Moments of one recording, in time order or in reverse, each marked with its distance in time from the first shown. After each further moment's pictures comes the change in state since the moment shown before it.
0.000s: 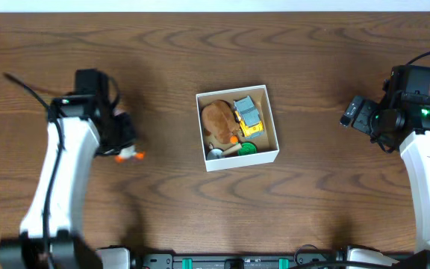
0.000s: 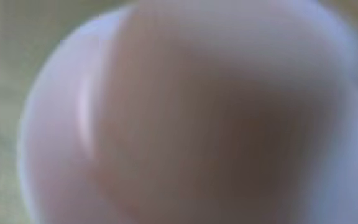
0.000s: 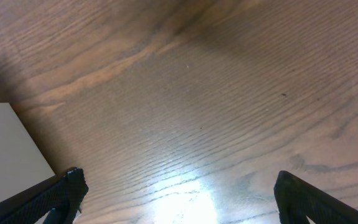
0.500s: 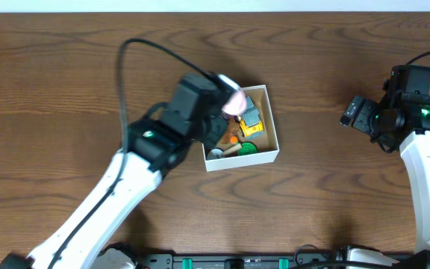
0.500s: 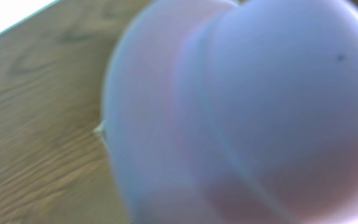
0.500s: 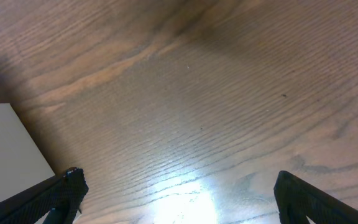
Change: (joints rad) left arm -0.640 -0.104 0.041 0.412 -0.043 0.427; right arm 0.000 0.000 0.000 0.001 0.000 0.000
